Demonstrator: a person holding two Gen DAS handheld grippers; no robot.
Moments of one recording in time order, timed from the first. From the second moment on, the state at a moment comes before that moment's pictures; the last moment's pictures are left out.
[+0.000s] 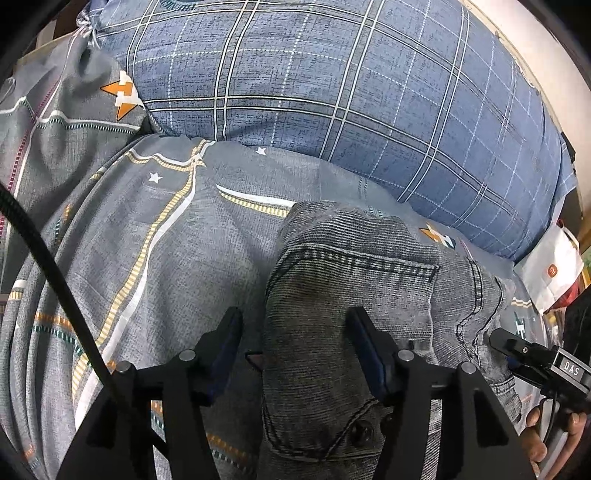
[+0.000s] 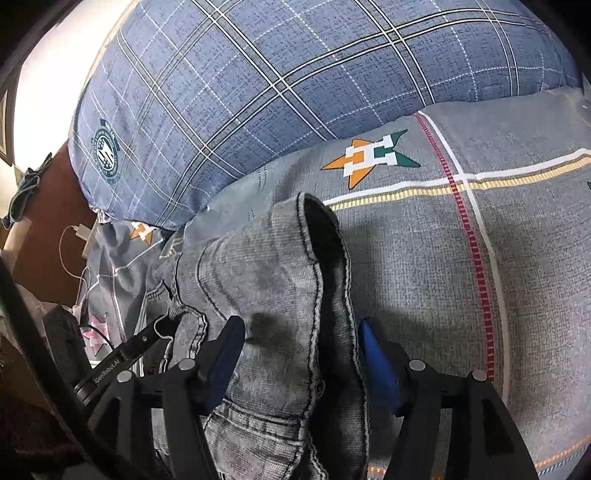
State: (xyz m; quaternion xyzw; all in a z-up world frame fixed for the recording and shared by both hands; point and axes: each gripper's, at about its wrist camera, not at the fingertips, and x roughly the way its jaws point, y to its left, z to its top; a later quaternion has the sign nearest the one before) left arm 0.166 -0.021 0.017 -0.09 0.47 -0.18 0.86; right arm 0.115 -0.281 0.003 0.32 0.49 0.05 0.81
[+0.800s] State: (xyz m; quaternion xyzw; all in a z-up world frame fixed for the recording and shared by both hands) left arm 0.163 -0.026 0.015 -0.07 0.47 -0.17 0.86; right arm 0.116 -0.272 -0.003 0.30 0.51 0.04 0.81
